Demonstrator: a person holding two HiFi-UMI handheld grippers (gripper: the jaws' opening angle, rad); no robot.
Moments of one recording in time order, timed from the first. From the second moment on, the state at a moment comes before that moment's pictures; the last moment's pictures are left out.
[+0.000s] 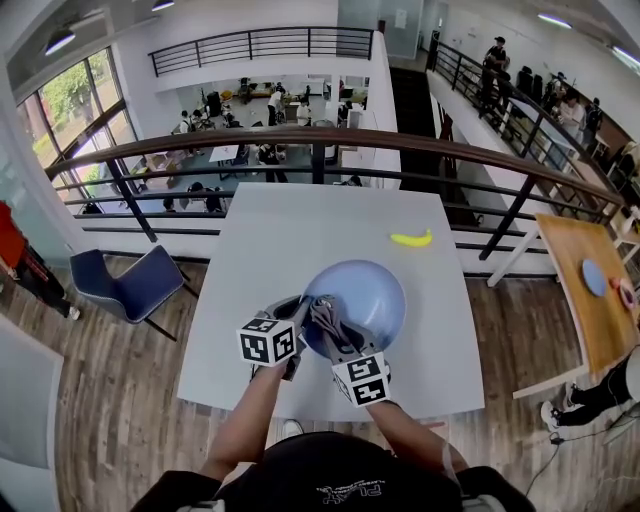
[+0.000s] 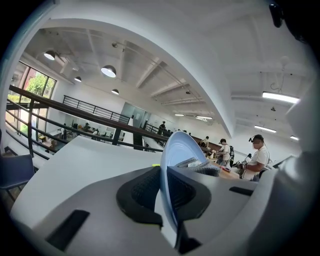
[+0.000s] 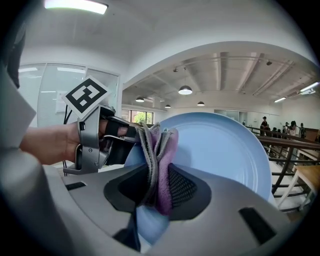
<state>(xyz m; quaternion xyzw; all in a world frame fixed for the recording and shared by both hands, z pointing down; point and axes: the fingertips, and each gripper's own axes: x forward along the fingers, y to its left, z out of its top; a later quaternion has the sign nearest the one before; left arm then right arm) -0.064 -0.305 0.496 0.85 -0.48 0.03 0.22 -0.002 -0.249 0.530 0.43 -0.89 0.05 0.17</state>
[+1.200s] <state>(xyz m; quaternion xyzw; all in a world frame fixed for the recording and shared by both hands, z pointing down) -0.065 -0.302 0.504 0.85 -0.47 0.01 0.24 0.119 -0.290 0.537 0.55 -0.81 0.07 0.17</state>
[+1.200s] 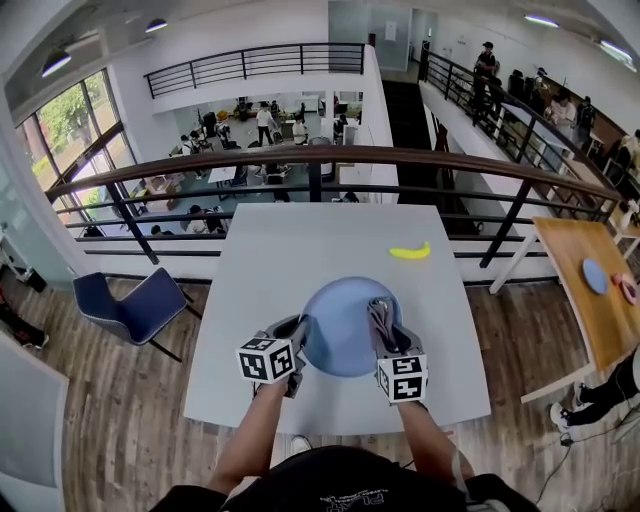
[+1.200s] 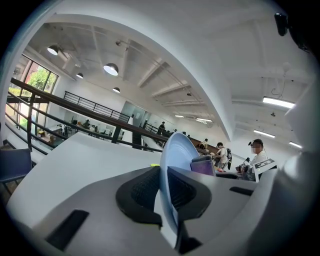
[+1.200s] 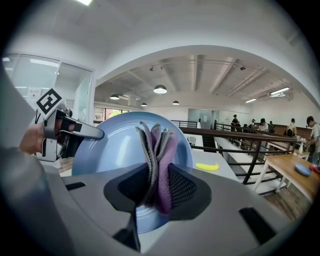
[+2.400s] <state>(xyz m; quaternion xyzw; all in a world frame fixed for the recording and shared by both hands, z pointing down) -0.072 -0.302 0.520 0.84 -0.48 0.01 0.26 0.017 -0.254 0.528 0.44 -0.88 0.08 0.15</state>
